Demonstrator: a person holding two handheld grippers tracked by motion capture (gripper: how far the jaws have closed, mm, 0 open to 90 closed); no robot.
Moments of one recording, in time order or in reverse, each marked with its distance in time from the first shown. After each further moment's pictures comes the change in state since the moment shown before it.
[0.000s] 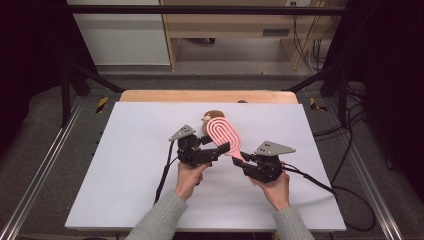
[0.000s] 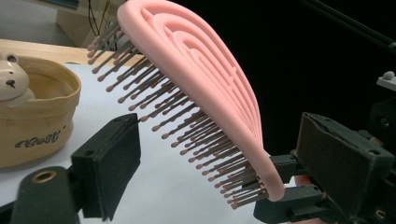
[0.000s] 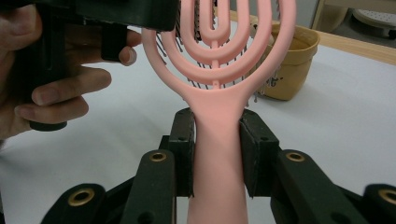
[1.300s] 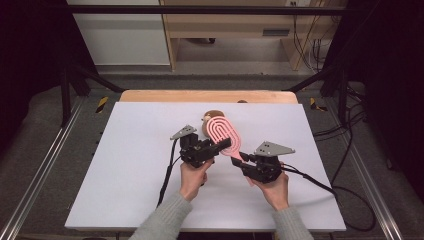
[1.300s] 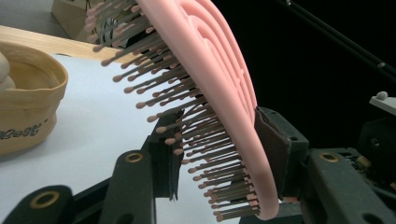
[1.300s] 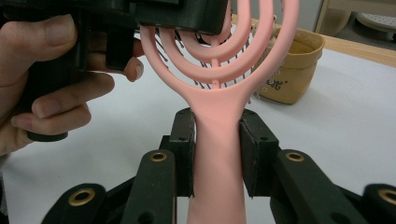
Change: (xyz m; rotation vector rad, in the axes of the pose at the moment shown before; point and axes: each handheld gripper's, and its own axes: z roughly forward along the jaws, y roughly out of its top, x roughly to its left) left arm -0.004 0.000 0.004 -0.023 -0.020 -0.086; right arm 0.001 0.000 0.001 -0.015 0.015 -0.001
